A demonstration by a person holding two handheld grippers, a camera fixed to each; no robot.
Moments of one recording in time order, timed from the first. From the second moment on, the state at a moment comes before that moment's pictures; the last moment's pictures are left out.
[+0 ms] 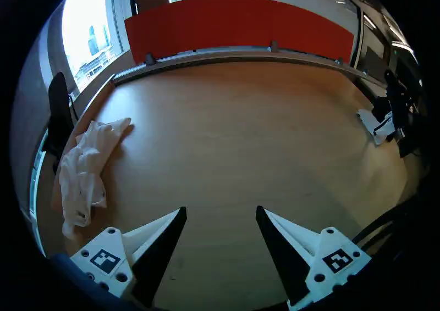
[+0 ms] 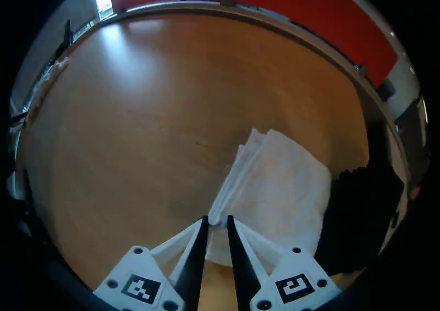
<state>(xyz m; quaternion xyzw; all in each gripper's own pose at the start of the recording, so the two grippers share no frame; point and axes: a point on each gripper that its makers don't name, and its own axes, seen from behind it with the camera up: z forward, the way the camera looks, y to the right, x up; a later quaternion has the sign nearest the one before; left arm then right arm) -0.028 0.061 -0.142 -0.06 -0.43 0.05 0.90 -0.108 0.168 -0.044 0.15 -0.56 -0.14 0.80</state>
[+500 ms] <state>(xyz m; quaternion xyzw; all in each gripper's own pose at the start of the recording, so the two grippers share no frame) -0.028 0.062 -0.141 -0.06 -0.43 0.05 0.90 -0.097 0.169 -0.039 0.15 -0.55 -0.14 0.81</state>
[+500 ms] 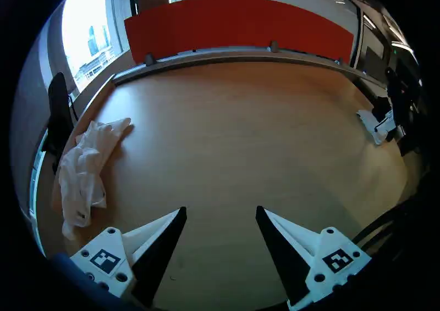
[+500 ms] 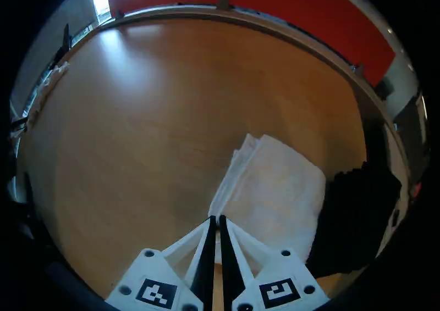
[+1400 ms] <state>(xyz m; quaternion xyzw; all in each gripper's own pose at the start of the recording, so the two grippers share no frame) -0.018 0.072 -0.132 -0.08 -0.41 0.05 0.91 -0.030 0.182 -0.031 0.13 -0.52 -0.14 0.84</state>
